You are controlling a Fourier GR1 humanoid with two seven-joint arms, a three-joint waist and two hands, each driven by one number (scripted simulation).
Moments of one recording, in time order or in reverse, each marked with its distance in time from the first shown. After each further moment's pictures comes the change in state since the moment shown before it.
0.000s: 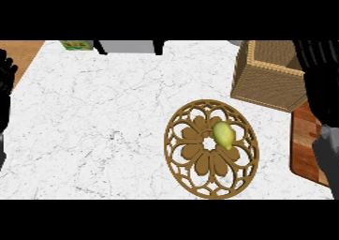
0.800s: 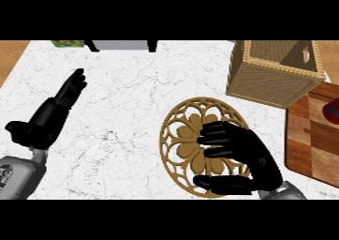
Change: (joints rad) left arm 0.045 -0.092 -0.227 -0.160 -0.007 -0.187 0.035; right arm 0.279 0.161 0.353 0.041 0.463 0.044 -0.817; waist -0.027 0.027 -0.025
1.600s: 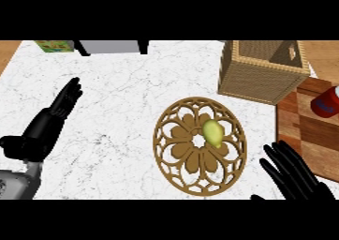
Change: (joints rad) left arm 0.091 0.007 0.009 -0.081 -0.015 0.014 0.011; right arm 0.469 -0.163 -0.109 -0.320 0.630 -0.317 0.350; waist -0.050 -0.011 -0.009
